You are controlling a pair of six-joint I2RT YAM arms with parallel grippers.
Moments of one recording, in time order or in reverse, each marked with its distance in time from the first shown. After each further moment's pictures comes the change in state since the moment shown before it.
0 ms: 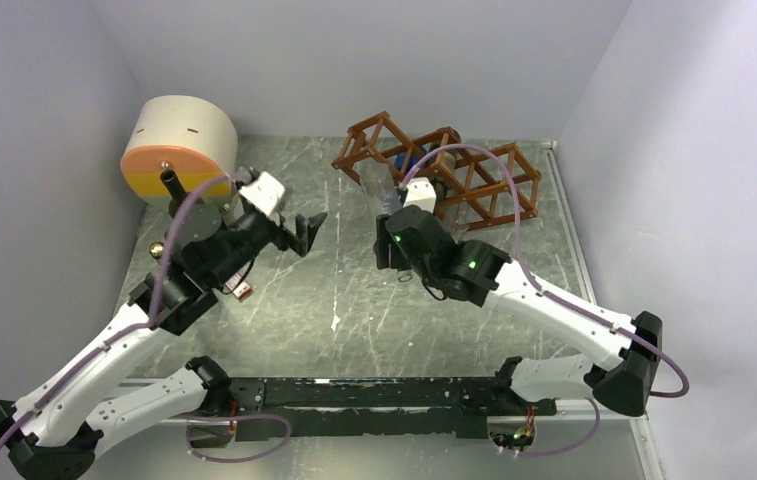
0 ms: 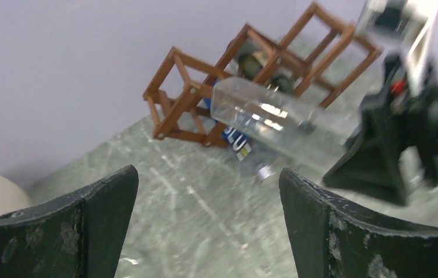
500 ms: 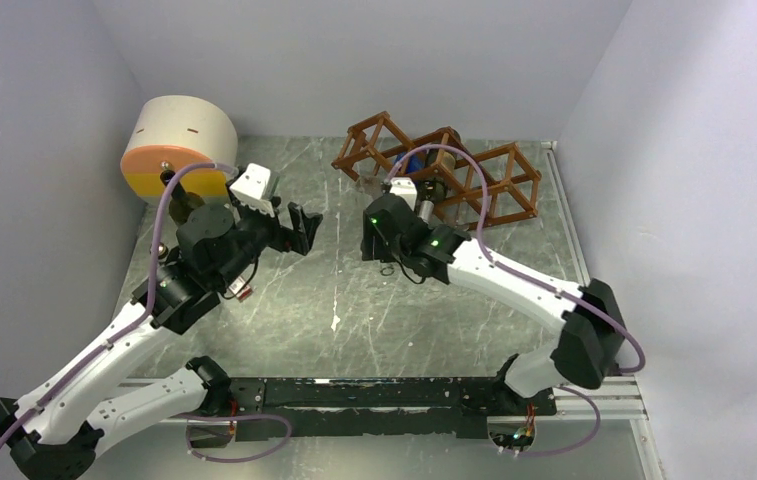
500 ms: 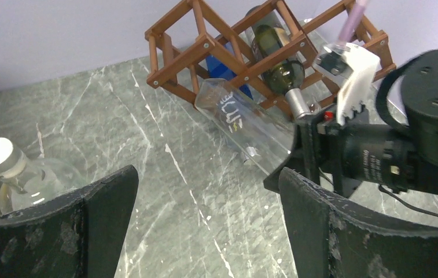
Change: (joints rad) left arm 0.000 0.042 0.060 -0.114 -0.158 -0.379; right arm -0.122 0.202 0.004 0.098 -0.133 0.084
